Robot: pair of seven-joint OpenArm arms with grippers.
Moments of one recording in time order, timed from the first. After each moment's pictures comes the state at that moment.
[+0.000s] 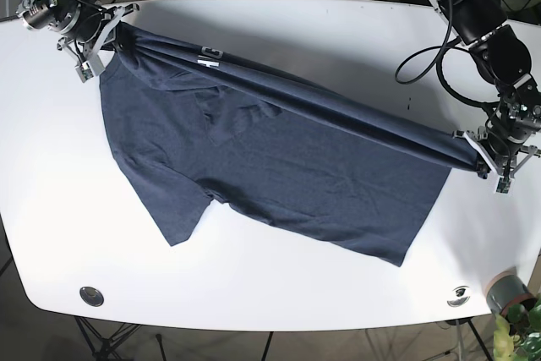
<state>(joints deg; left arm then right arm) -11.4 -16.5 -33.4 85.5 -1.8 -40.6 48.2 -26.4 14.5 33.0 110.2 40.8 40.1 -70.8</state>
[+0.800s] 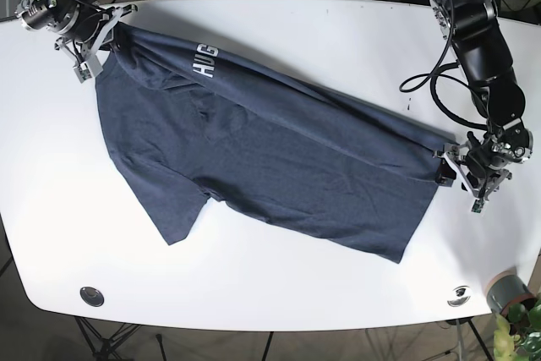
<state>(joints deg) -21.2 -21.0 -21.7 60.4 -1.3 -40.3 37.4 -26.1 14.6 33.3 110.2 40.3 40.1 -71.0</state>
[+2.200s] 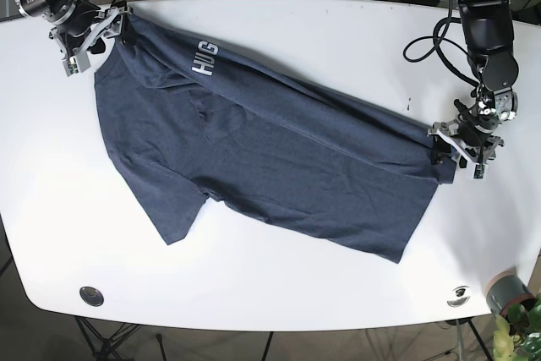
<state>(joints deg) -11.1 -26.4 -8.8 53.2 -13.6 -26.9 13.2 -26.3 9.5 39.9 110.2 39.6 39.9 -69.6</state>
